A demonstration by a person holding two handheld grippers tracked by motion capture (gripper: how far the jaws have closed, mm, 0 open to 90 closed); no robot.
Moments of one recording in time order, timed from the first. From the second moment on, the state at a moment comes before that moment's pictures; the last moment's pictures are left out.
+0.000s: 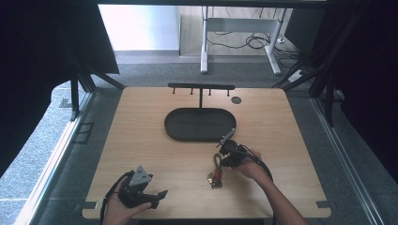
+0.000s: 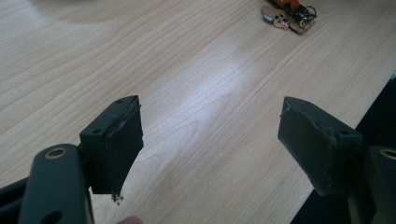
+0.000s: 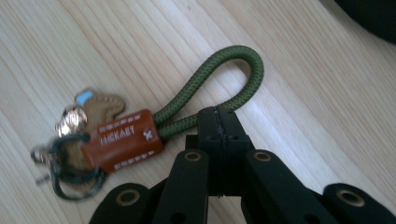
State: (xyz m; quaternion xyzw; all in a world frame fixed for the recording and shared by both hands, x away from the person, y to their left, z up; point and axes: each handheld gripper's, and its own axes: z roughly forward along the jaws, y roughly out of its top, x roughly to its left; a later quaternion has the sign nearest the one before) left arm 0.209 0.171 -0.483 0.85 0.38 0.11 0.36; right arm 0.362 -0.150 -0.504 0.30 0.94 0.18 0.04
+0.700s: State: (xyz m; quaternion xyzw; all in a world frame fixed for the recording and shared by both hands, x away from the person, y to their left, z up) left arm 0.209 0.174 -0.482 0.84 0.38 0.11 0.36; right arm 0.367 -0.097 -0.501 0.26 0.95 0.19 0.05
